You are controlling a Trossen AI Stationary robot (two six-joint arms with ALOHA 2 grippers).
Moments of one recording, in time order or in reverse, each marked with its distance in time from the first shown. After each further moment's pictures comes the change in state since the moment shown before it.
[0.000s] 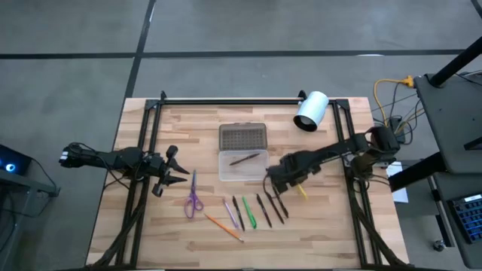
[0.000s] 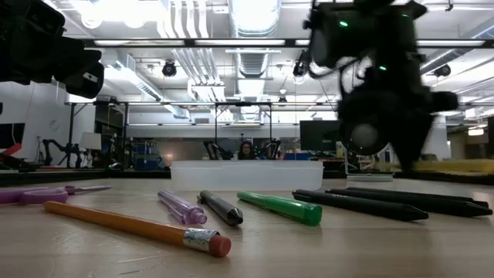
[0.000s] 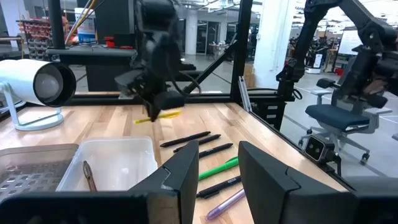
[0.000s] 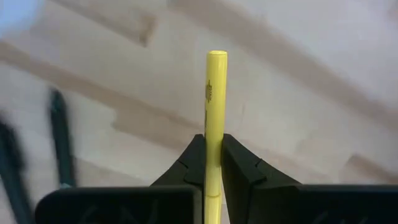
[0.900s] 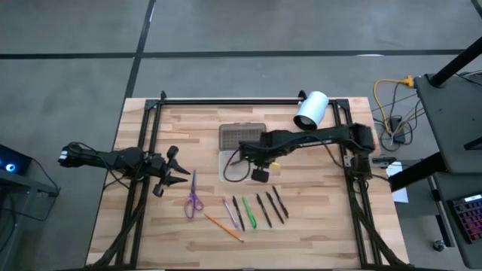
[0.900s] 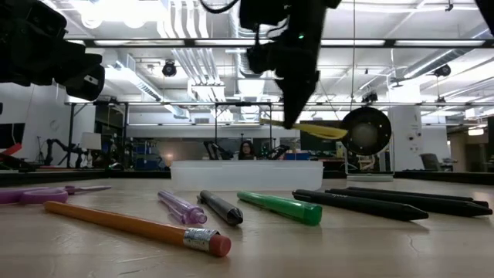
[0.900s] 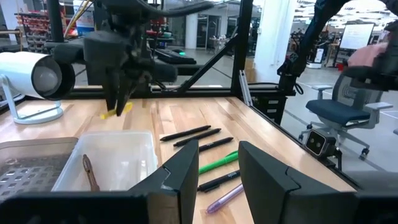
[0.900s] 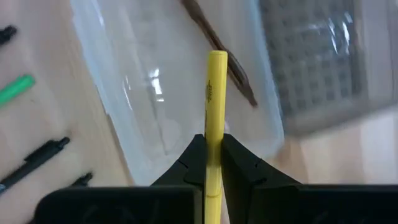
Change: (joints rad) left arm 0.000 0.024 0.000 0.000 0.000 0.000; right arm -0.150 0.228 0.529 -0.010 0.115 -1.038
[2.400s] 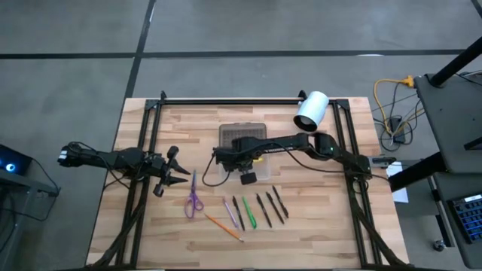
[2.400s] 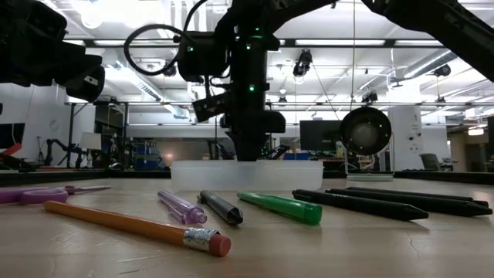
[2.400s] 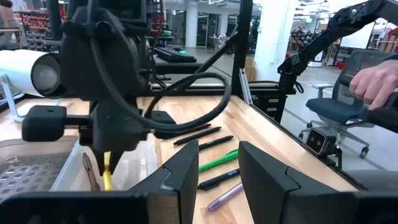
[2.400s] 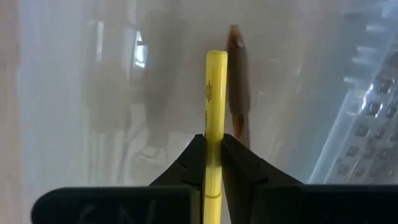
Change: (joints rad) left arm 0.000 0.009 0.000 0.000 0.000 0.000; right arm -0.024 0.434 0.429 -0.108 -0.002 -0.453
